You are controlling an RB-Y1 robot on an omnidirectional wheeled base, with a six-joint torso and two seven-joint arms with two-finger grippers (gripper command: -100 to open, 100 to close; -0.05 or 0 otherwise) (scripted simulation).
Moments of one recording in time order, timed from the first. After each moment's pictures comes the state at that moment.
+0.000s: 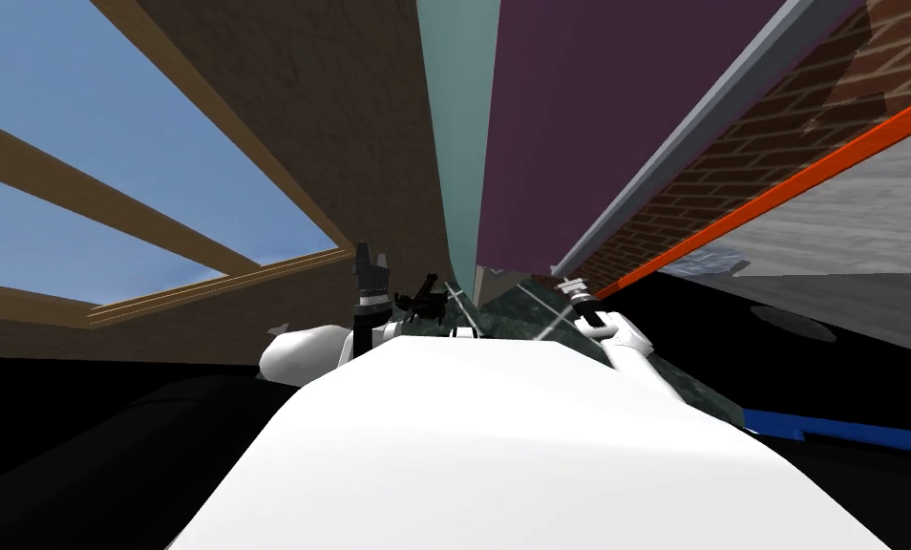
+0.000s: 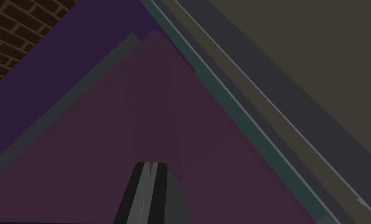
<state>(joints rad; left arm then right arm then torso) 0.51 0.03 0.07 -2.37 -0.08 -0.41 -0.02 0.04 -0.59 -0.31 -1.18 0.55 -0.29 1.30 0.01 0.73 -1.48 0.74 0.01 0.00</state>
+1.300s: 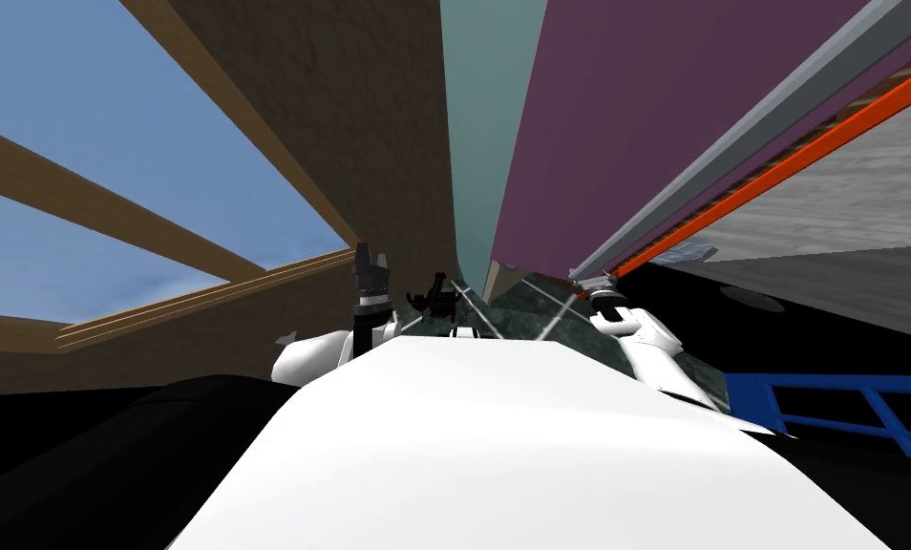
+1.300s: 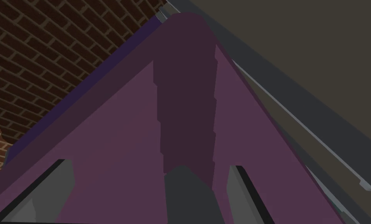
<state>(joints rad) 0.51 0.03 0.07 -2.37 -0.08 -0.41 -0.02 0.02 -0.67 -0.36 -1.16 0.53 -0.14 1.25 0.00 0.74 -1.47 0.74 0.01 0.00</state>
